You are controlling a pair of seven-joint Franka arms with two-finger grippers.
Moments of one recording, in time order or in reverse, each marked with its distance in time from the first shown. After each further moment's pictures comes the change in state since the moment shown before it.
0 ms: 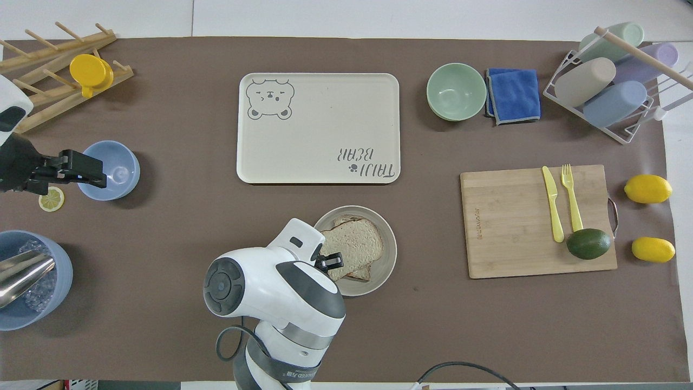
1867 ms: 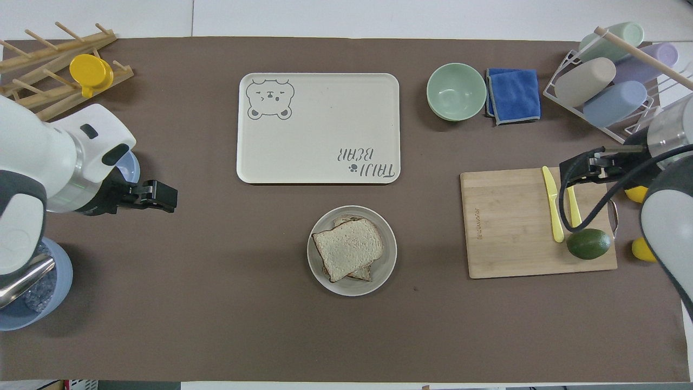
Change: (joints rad) left arm -0.201 -0.087 -0.032 -0.239 -0.001 0.142 -0.141; right arm -0.790 -0.449 -0.102 0.000 0.188 -0.280 -0.701
